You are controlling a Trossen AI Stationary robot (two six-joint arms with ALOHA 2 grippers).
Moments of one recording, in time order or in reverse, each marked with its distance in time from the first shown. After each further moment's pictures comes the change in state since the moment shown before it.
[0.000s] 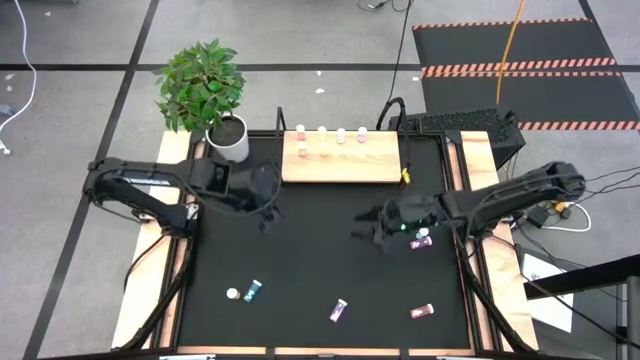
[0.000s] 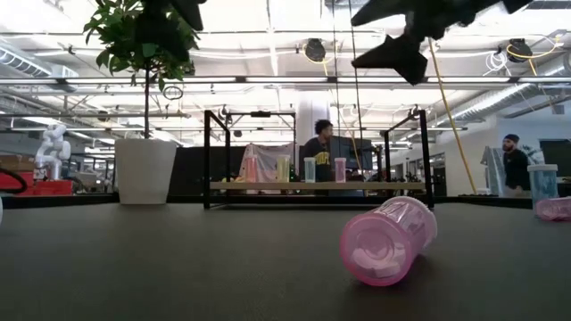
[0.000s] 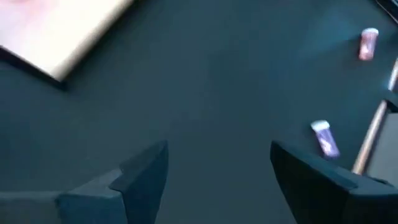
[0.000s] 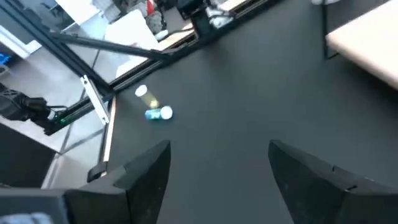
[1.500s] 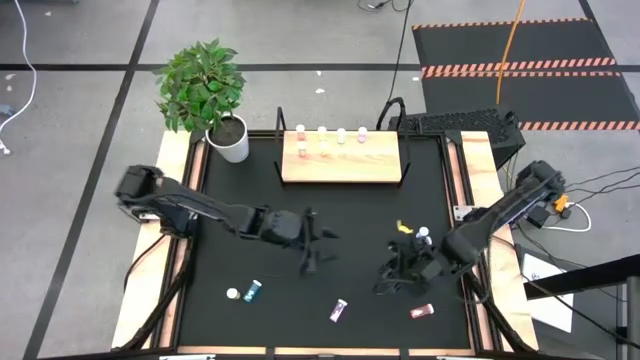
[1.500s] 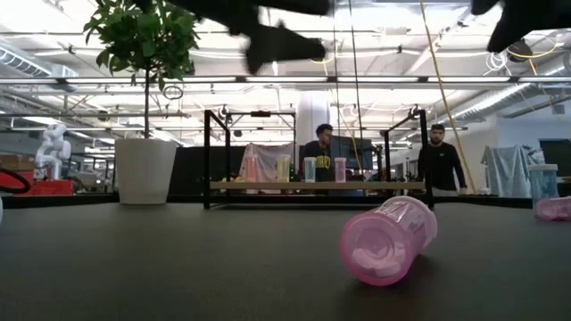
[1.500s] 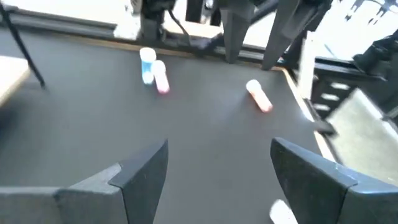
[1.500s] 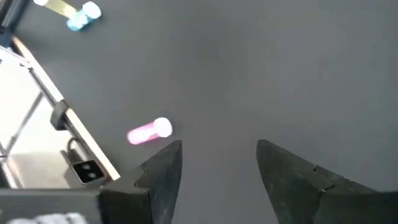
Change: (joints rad) left arm -0.157 0.317 -0.268 1.183 -0.003 0.453; right arm 0.426 0.217 0.424 -0.889 0.188 0.867
